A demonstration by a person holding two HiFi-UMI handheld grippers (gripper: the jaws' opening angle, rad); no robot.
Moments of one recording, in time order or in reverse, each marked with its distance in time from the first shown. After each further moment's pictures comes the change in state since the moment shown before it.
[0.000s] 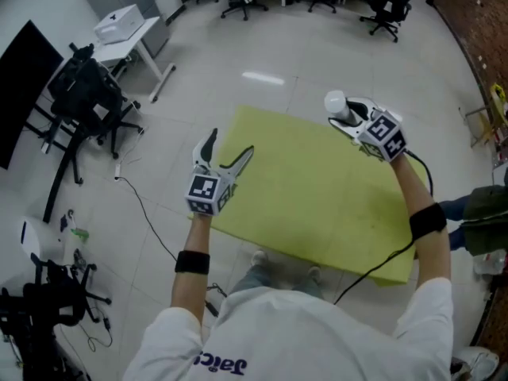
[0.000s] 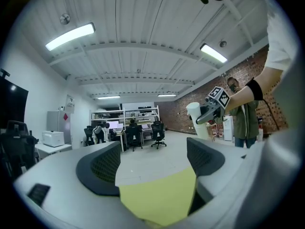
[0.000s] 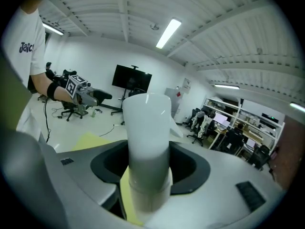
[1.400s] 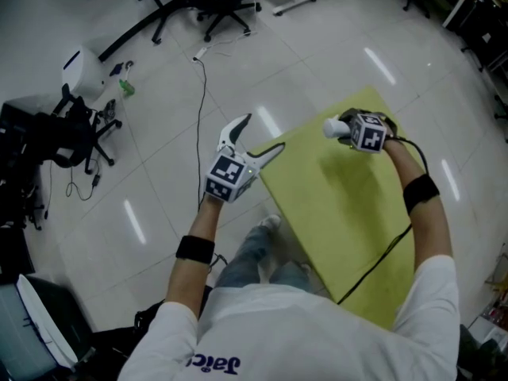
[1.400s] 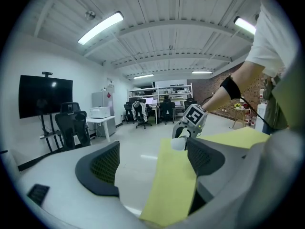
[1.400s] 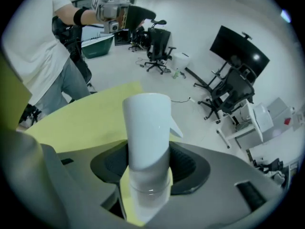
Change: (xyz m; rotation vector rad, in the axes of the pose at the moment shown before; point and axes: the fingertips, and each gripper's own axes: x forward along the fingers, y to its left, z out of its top) left arm -0.159 0.103 -0.129 -0.138 0.282 0.429; right arm 0.328 0.241 -0.066 -0.852 0.331 0.873
